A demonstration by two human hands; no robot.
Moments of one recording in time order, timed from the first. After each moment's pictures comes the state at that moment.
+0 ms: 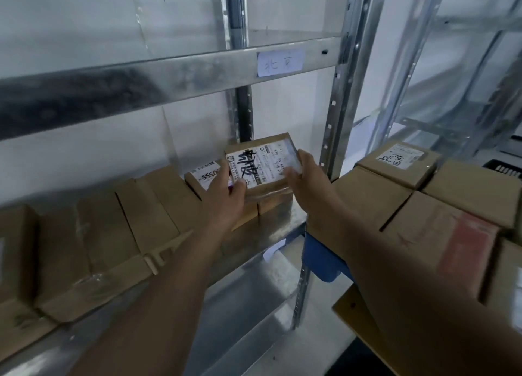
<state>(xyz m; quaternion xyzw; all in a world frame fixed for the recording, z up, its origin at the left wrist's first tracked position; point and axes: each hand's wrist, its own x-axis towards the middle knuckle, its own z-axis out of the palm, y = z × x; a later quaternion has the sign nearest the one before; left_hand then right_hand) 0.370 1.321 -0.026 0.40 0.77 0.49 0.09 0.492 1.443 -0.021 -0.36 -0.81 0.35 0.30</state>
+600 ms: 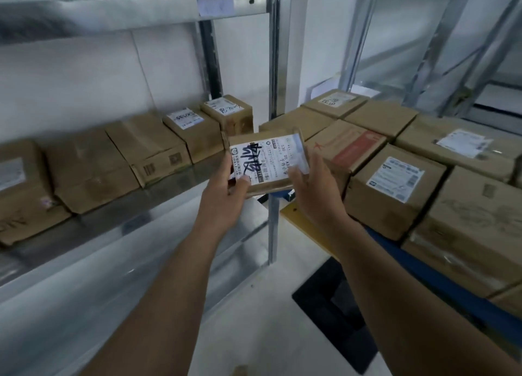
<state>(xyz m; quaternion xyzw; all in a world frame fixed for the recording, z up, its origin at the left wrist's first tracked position) 0.573 1.175 -0.050 0.44 0.73 0.50 0.15 0.709 1.275 -0.046 -0.41 -0.77 0.34 0.35</state>
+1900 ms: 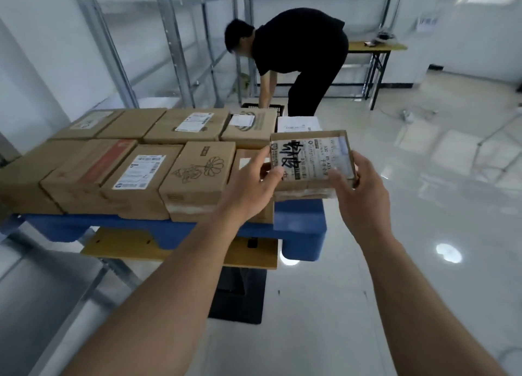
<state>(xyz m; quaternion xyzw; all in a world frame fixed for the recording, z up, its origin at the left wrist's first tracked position) 0.991 1.234 -0.015 0.79 0.44 0.32 0.28 1.169 1.174 -0.037 -0.71 -0.47 0.12 0.51</state>
